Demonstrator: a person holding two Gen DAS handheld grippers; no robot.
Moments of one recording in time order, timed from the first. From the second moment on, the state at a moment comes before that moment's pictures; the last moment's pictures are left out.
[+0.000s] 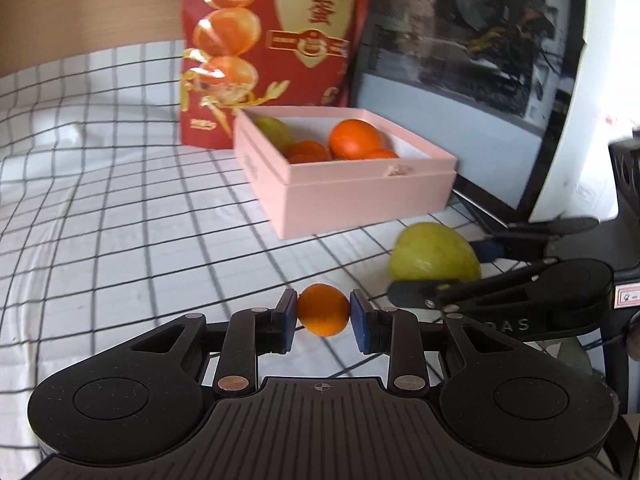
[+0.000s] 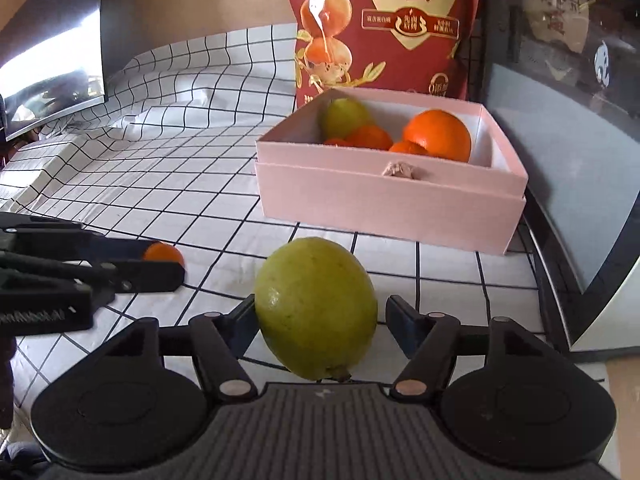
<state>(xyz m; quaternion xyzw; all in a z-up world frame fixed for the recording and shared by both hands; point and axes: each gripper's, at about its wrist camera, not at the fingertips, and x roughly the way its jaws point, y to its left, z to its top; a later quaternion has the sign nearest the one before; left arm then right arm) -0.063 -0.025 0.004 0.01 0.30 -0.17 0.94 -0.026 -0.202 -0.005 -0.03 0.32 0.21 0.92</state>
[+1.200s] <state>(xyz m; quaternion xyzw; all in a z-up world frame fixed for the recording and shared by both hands) 0.068 -0.004 0.050 -0.10 0.22 -0.15 0.96 0.096 -0.197 0.117 0.01 0.23 0.11 0.97</state>
